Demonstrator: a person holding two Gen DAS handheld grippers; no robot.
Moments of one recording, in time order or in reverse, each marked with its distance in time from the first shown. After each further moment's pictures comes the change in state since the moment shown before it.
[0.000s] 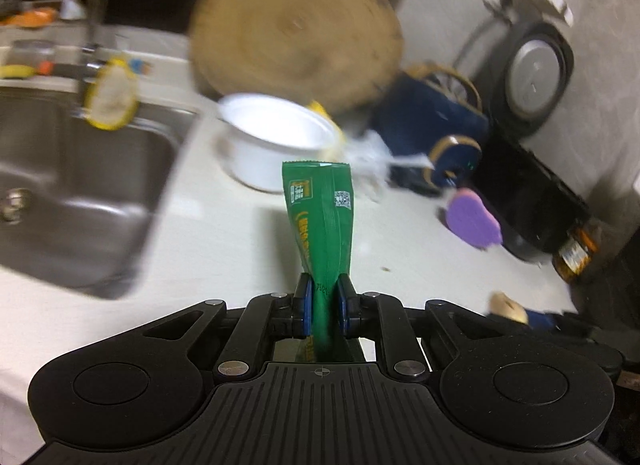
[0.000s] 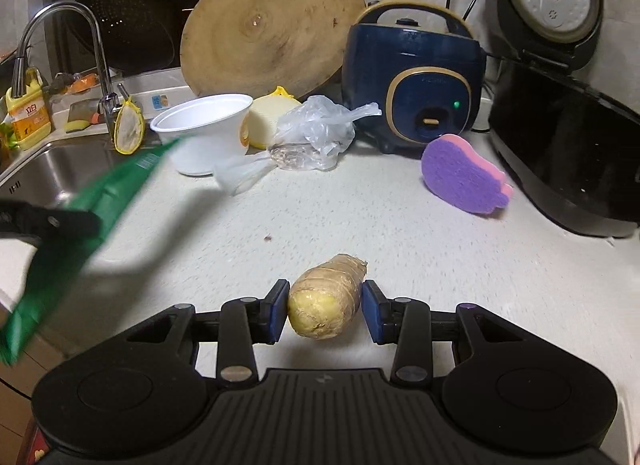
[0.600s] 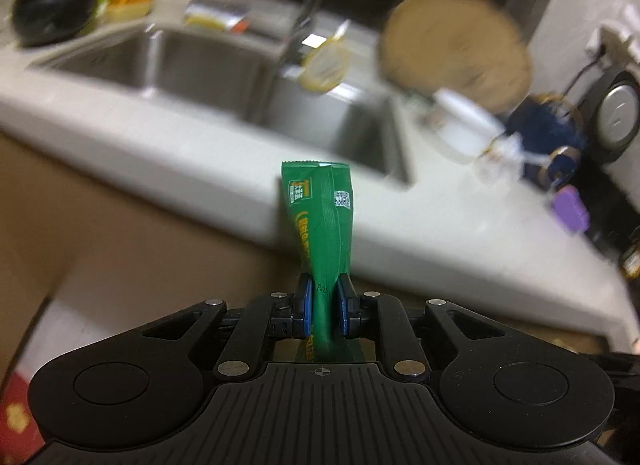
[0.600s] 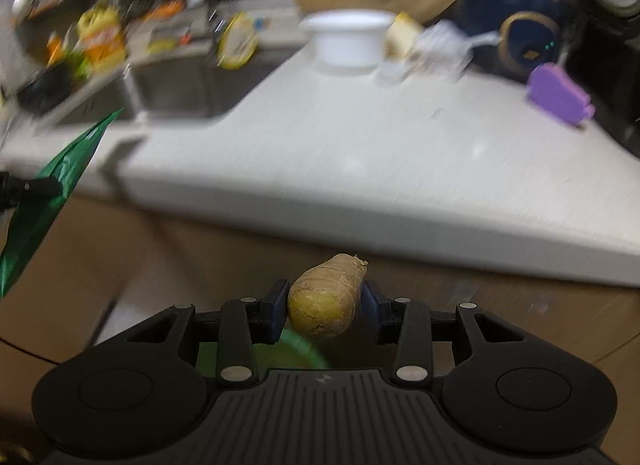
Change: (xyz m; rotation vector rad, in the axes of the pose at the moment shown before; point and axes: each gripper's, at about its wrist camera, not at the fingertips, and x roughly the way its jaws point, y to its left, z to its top) left arm -0.164 0.167 -0.110 -0.178 0.036 0.254; right arm -0.057 0.145 -0.106 -0.089 0.216 0.128
